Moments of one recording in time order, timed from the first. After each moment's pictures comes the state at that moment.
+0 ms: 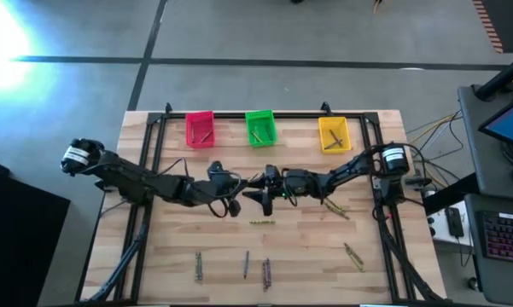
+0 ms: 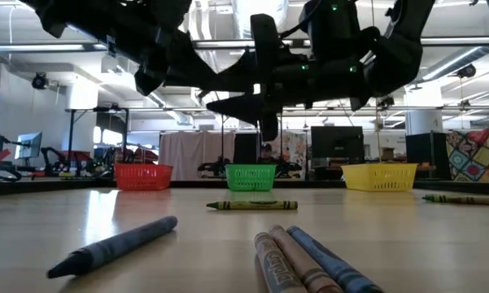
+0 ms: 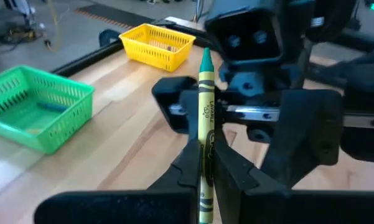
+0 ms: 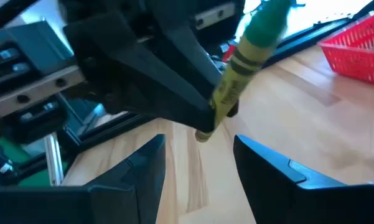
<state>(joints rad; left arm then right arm) -0.23 1.39 0.68 0.29 -0.59 -0.39 0.03 1.92 0.84 1.01 0.02 0.44</state>
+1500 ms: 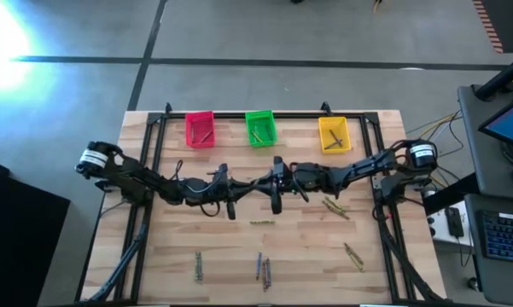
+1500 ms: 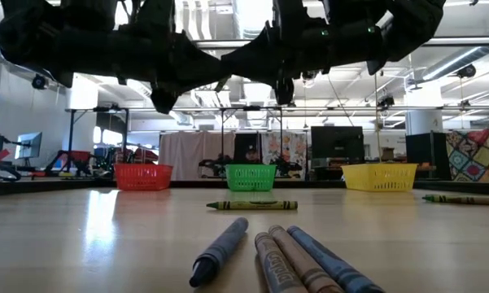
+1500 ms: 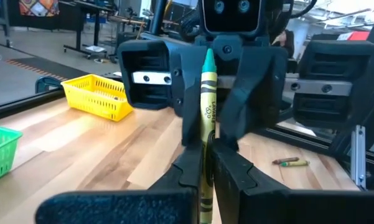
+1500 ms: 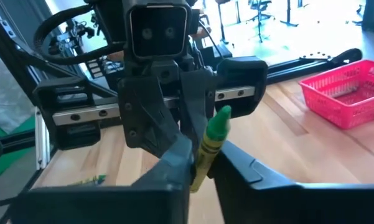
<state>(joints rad) -0.18 1.57 0.47 1.07 -0.40 -0.27 0.03 1.68 0.81 0.76 0.05 0.25</state>
